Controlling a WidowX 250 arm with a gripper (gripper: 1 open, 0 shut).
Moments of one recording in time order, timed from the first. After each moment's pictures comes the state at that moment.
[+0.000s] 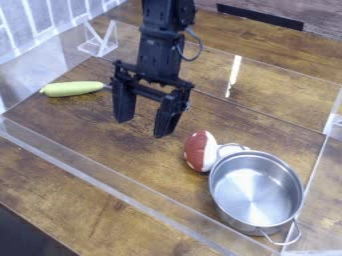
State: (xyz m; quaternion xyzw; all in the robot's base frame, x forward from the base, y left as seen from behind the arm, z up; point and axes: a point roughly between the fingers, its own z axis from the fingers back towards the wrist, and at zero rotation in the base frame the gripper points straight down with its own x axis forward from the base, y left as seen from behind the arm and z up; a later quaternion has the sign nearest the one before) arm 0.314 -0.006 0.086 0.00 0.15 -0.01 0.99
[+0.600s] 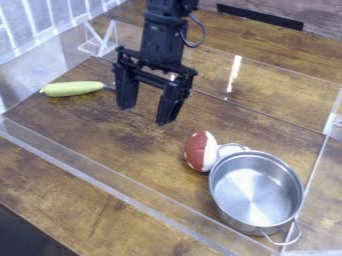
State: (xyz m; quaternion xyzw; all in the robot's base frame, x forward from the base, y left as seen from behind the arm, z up) arm 0.319 -0.010 0.091 0.01 0.15 -0.03 0.99
